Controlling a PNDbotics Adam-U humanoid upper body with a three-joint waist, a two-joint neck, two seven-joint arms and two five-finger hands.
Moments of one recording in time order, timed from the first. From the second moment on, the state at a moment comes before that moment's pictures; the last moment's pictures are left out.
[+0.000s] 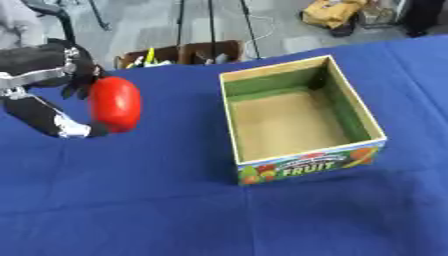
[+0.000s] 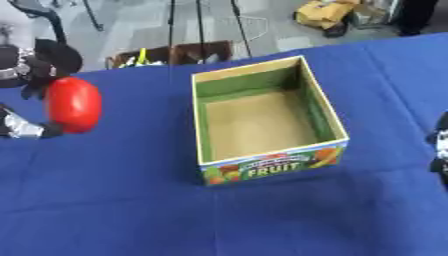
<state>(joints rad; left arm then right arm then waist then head) -0.77 0.82 -0.16 -1.51 -0.45 -0.39 -0.60 -0.17 -0.21 -0.17 -1.98 0.26 -0.04 -0.24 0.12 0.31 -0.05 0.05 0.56</state>
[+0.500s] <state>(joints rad) -0.92 0.73 -0.16 -1.46 -0.45 -0.40 -0.58 -0.17 -0.22 -0.17 -1.98 0.26 -0.05 -0.24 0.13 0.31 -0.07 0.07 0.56</state>
